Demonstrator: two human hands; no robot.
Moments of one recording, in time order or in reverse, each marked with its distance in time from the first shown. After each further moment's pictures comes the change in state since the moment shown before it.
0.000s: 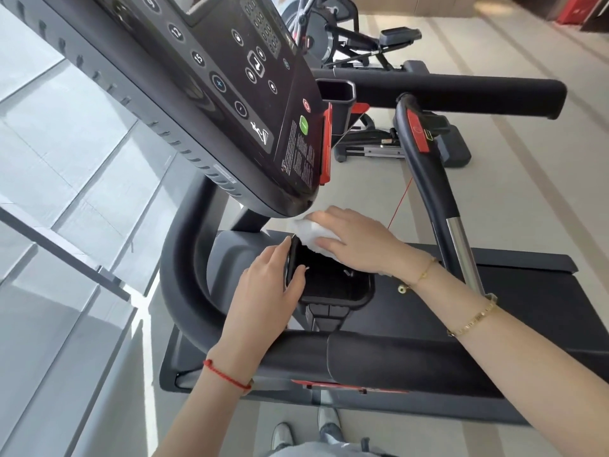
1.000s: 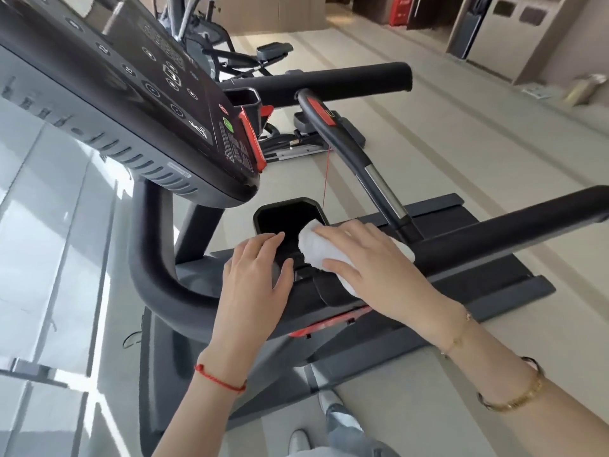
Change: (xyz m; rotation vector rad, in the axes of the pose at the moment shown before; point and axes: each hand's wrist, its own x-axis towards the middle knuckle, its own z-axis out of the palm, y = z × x) left_hand -0.042 0.004 -0.032 -0.016 -0.120 0.342; right_hand -0.156 -0.104 0.019 -0.064 0.331 0.410
